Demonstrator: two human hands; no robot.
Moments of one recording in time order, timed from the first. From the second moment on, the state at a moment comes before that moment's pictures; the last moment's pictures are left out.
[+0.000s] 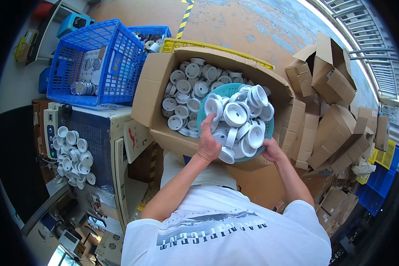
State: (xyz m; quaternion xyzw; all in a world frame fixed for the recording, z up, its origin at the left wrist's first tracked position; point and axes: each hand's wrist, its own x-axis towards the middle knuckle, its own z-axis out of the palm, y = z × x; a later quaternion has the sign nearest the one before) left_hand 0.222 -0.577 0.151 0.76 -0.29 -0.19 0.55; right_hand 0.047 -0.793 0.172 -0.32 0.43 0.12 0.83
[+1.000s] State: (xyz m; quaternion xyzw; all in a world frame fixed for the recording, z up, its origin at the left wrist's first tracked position) left_hand 0.306 -0.008 0.254 0.70 0.13 0.30 0.64; right_hand 0.452 -0.252 0.345 -0.61 0.20 0.49 0.59
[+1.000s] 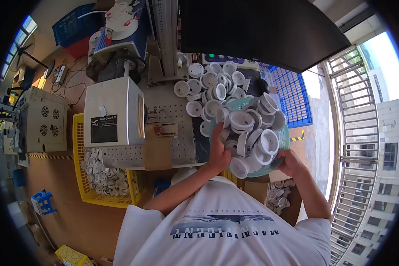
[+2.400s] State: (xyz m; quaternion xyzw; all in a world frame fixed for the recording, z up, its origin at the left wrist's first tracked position) left_hand 0.324 0.135 0.091 0.70 0.47 0.25 0.48; right_hand 0.581 -0.048 0.454 -0.87 0.09 0.44 0.17
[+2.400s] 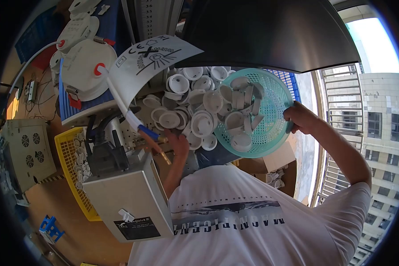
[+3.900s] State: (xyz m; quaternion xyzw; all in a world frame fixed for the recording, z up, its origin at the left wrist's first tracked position) left_hand 0.244 0.158 0.181 0.79 0.31 0.16 0.51; right_hand 0.518 -0.227 0.359 -0.98 0.05 0.03 0.19
